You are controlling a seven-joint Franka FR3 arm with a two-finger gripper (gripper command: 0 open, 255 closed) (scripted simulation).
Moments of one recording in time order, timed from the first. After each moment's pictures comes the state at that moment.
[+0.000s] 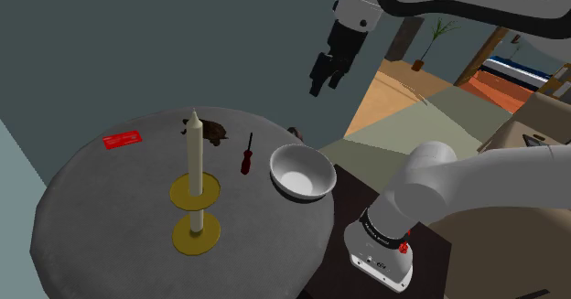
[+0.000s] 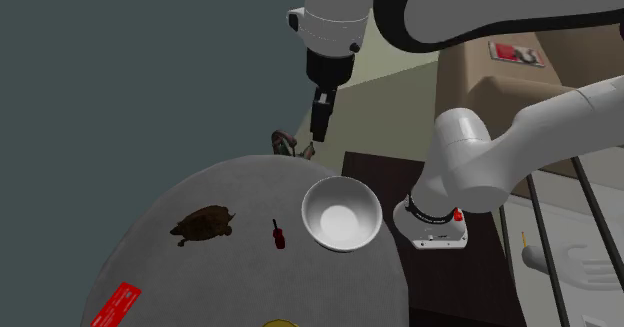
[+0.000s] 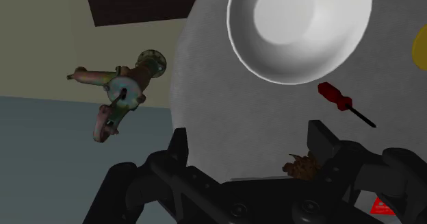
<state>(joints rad) 0.01 -0.82 0.05 -2.45 0.05 1.69 0.06</state>
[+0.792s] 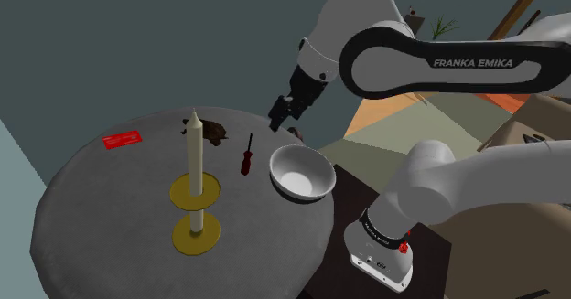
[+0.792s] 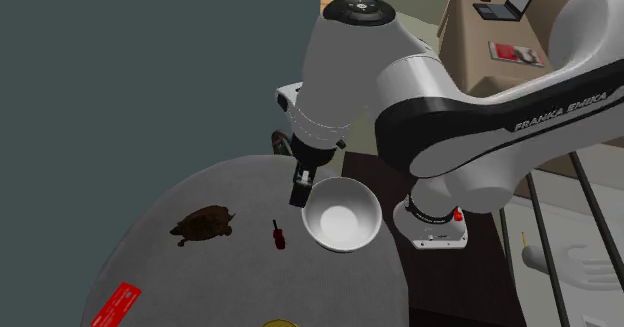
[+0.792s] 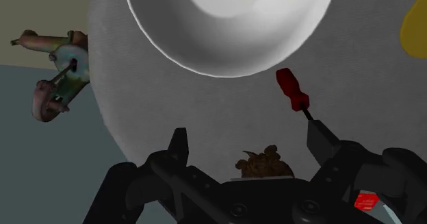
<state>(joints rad) 0.10 -0.81 0.25 -2.69 0.16 2.11 0.21</state>
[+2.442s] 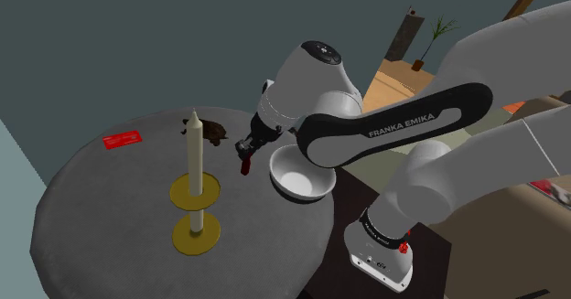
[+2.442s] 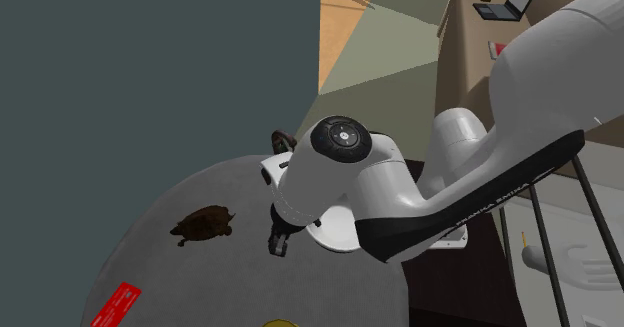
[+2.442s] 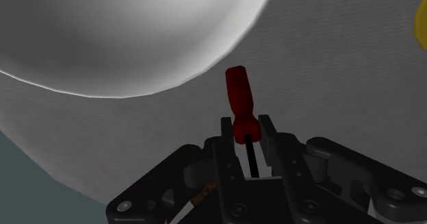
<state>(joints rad) 0.07 -0.52 0.51 -2.78 0.18 2.62 0.39</state>
